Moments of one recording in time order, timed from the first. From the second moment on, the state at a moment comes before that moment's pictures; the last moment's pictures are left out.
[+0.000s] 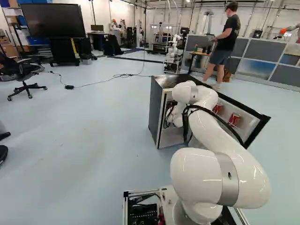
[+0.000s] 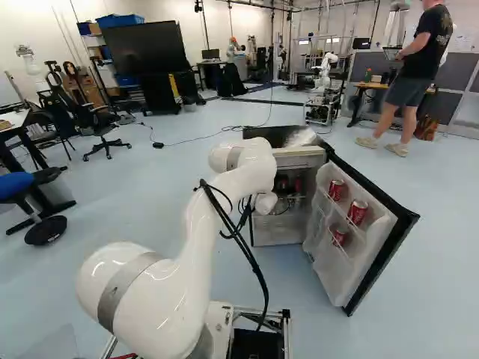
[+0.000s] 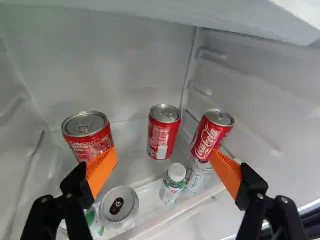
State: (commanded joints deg) arm -17.4 -85.8 -98.9 1.7 60.1 -8.4
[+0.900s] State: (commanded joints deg) arm -17.3 -87.9 -102.5 1.7 60.1 -8.4
